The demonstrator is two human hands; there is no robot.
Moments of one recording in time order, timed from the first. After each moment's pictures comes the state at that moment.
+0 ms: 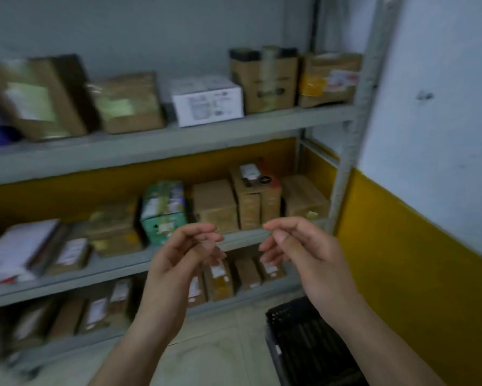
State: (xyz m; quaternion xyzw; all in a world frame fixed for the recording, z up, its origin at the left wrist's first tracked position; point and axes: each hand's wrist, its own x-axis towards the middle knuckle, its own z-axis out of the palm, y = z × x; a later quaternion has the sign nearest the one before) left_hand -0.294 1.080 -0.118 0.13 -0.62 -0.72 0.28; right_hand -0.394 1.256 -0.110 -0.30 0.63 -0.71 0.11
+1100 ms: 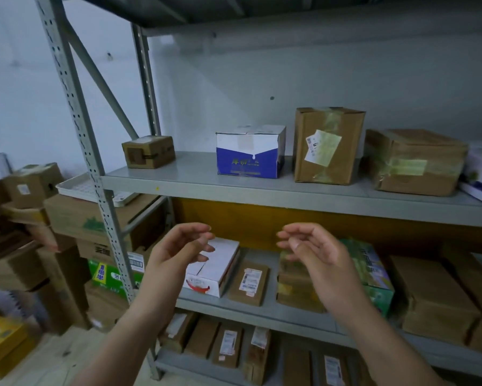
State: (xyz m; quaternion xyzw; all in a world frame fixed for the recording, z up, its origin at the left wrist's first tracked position) left_hand -0.005 0.596 -0.072 0.27 -0.64 -0.55 0.46; right_hand -0.206 0.734 -0.074 -0.47 0.57 -0.65 0.17
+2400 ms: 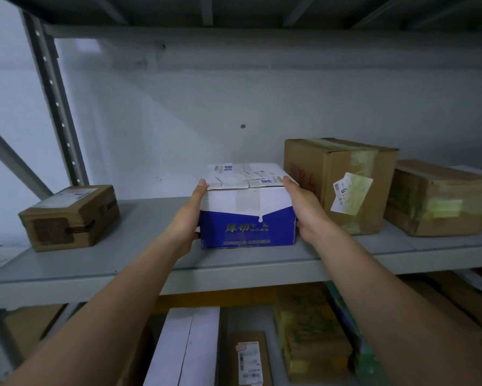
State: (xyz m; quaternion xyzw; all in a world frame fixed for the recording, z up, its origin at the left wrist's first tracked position) left_hand -0.194 0.254 0.017 0.25 -0.66 -0.65 0.28; right_hand -0.344 0.413 0.027 -0.19 0.62 -0.74 0.20
